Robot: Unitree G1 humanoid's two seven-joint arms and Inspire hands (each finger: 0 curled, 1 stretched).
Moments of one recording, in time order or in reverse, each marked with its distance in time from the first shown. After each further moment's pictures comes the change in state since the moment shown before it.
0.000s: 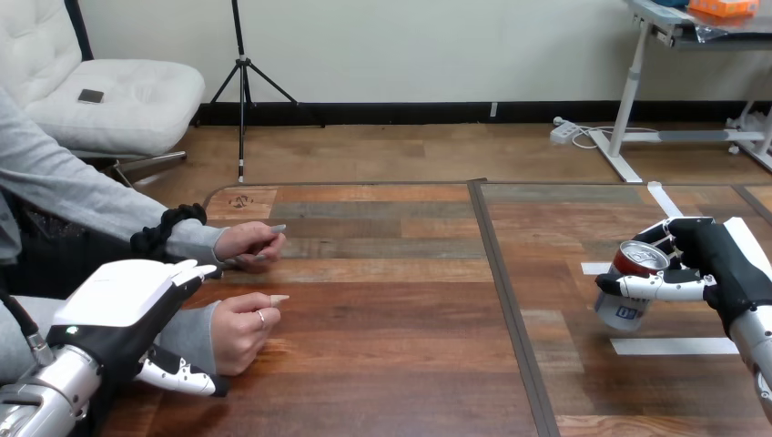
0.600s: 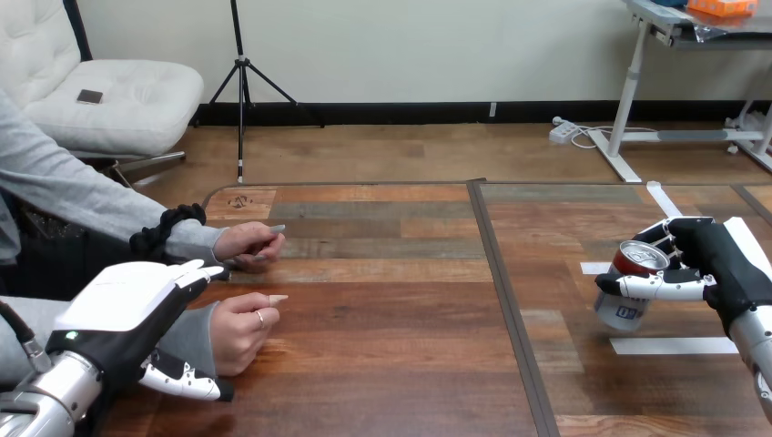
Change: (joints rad) left arm 0.058 -0.013 0.046 -0.096 -0.019 -0.007 -0.036; right arm 0.000 0.001 0.000 0.000 0.003 -0.001 0.001
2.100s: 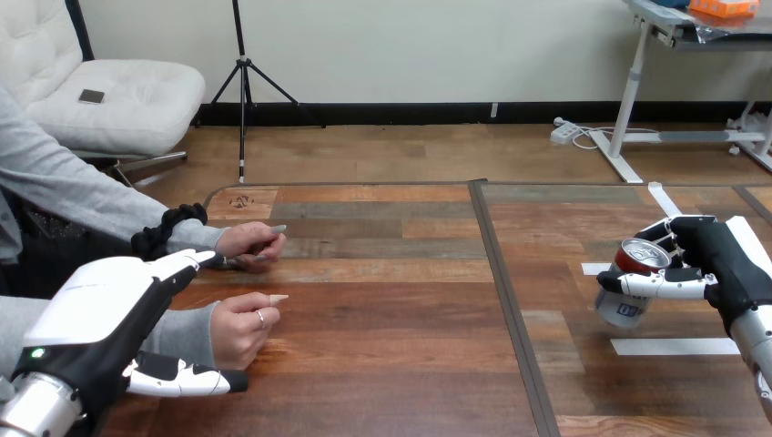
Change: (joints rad) left arm 0.212 -0.085 0.196 -0.319 -0.119 0.011 -0.089; right arm 0.000 0.000 0.001 0.000 0.006 -0.003 -0.007
